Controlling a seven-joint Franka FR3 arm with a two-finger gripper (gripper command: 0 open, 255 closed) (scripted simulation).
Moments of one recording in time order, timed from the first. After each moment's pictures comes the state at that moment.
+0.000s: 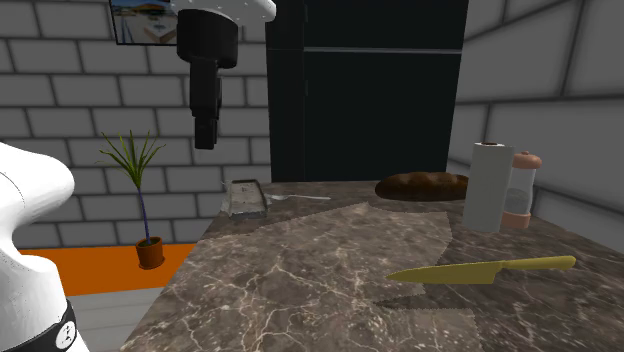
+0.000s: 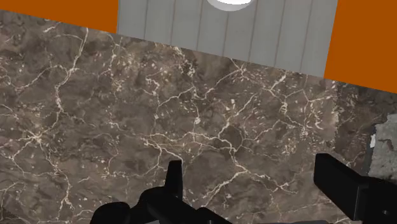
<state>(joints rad) 0.01 -0.74 0.03 -2.39 -0.04 1.55 -0.13</state>
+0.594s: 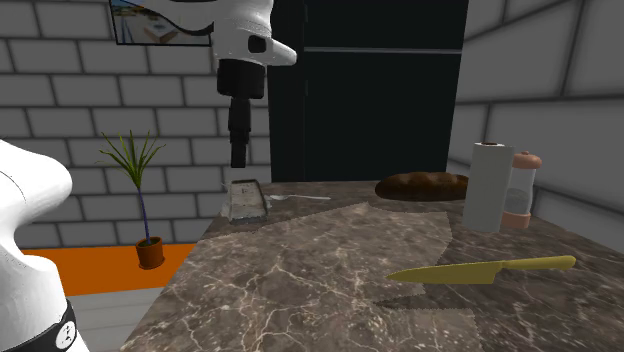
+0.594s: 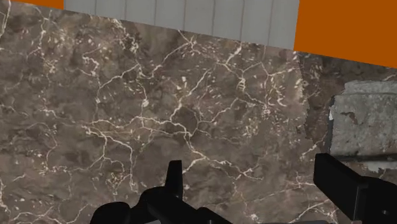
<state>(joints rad) 0.05 -0.62 0.13 -2.40 0.07 1.68 0.03</state>
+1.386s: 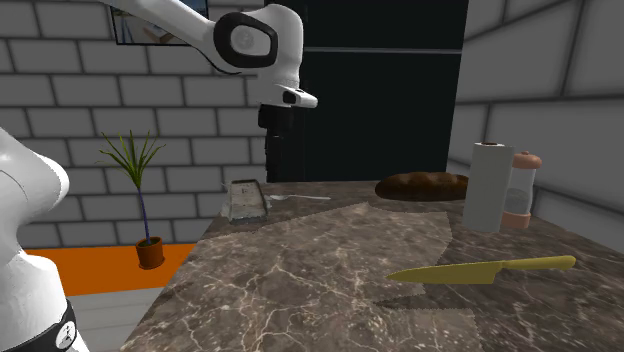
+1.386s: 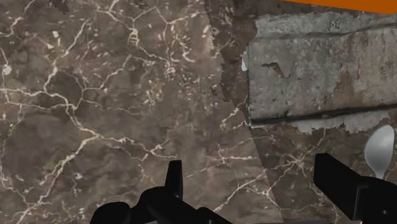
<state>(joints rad) 0.11 -0.31 0.31 -2.29 0.19 1.90 0.28</state>
